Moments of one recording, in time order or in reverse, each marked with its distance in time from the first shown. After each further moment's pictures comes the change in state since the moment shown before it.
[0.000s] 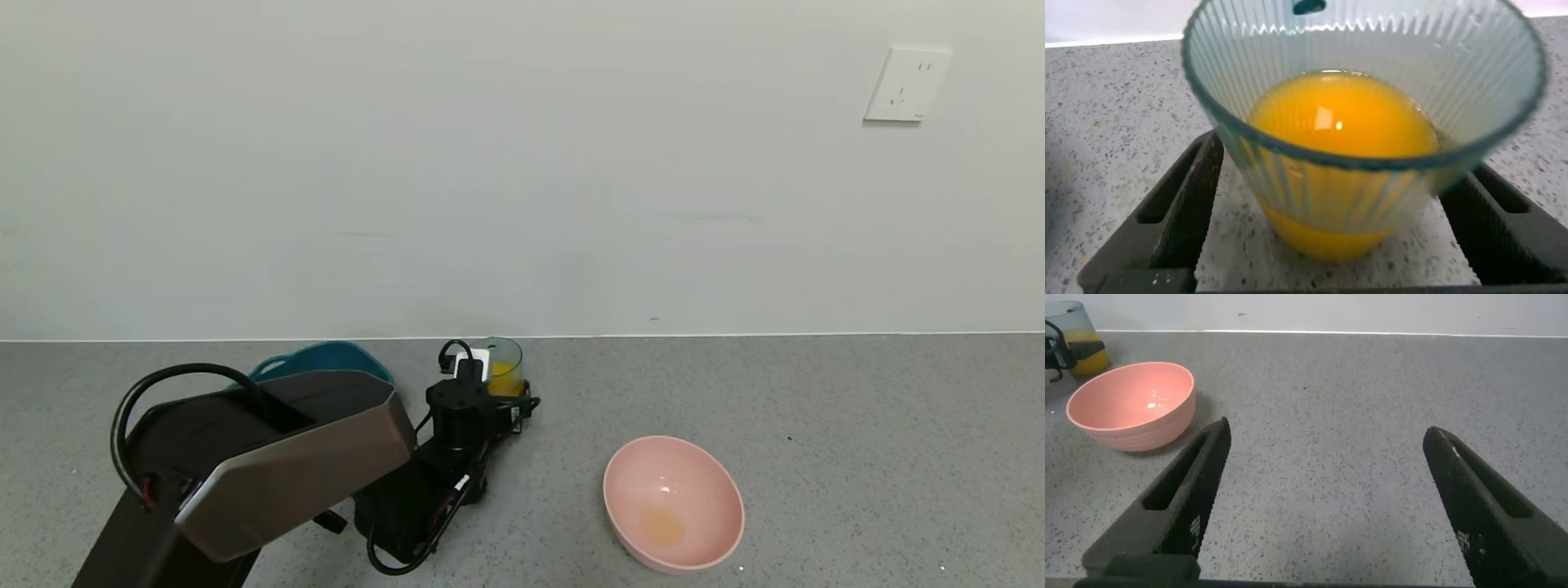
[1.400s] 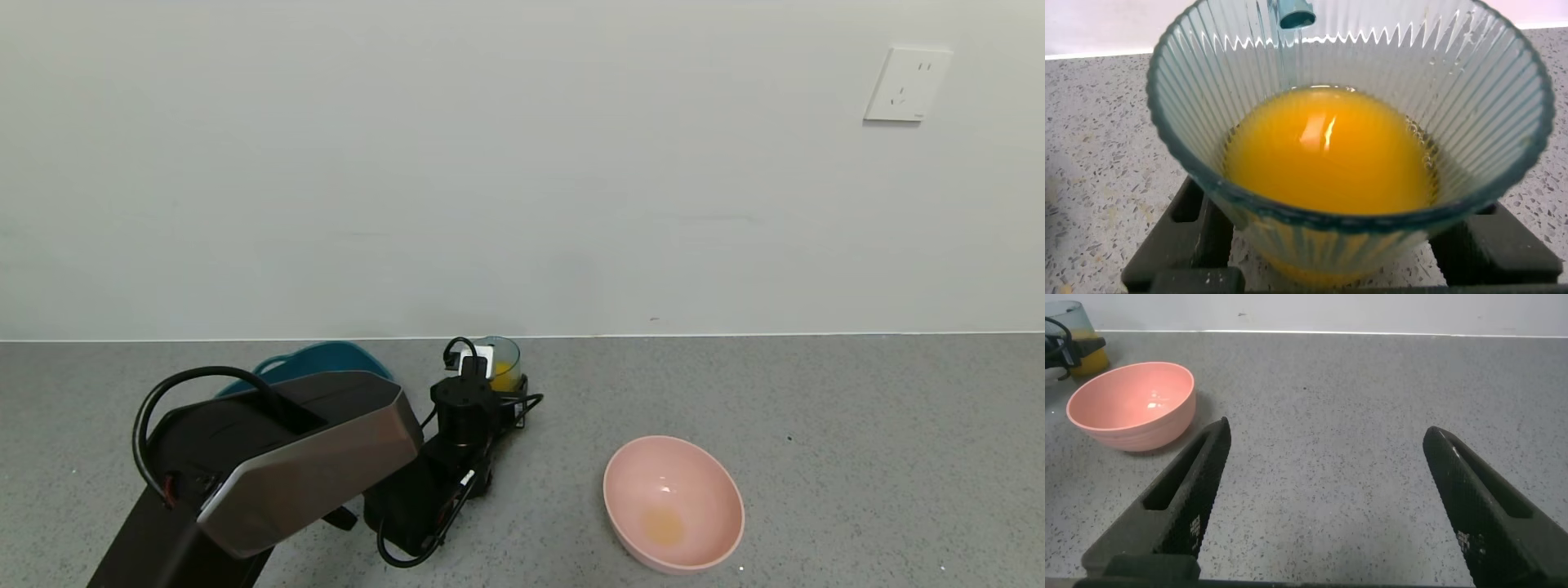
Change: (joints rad) left arm 0.005 0.031 -0.054 -0.008 -0.004 0.018; right arm 0.000 0.000 0.000 0.000 0.000 0.000
